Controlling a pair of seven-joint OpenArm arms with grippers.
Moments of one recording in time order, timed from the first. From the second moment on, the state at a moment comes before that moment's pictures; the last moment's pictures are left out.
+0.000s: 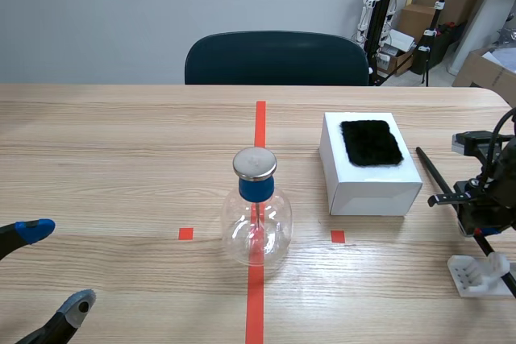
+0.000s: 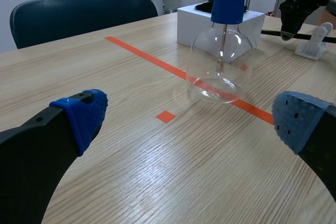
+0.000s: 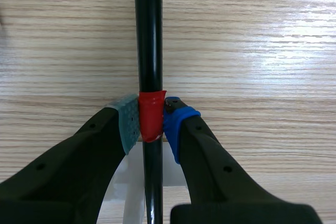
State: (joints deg) left arm 20.4 -31.6 5.7 55.1 14.9 -36.0 -78.3; right arm 21.0 22.0 2.4 52.1 11.7 16.3 -65.5
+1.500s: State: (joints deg) left arm 20.4 -31.6 5.7 55.1 14.9 -36.0 -78.2; right arm -22.4 28.1 14.7 118.5 -5.4 16.0 -51.8
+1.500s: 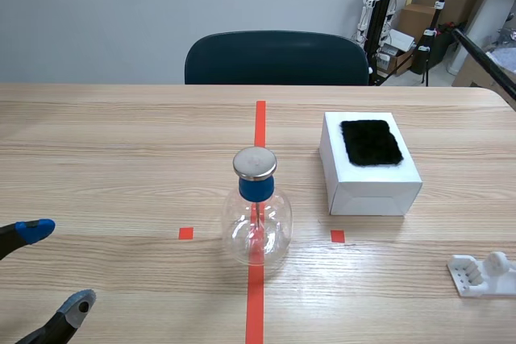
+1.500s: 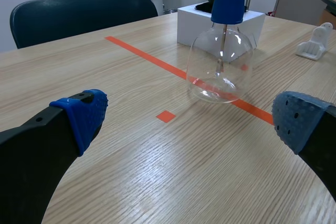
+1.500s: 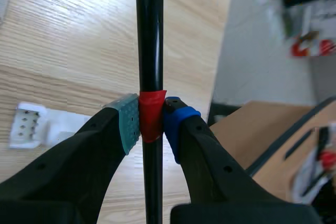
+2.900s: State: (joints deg) left arm 20.4 -31.6 5.7 55.1 14.9 -36.0 -78.2; right arm -47.1 17.4 4.7 131.8 -59.1 -6.5 16.0
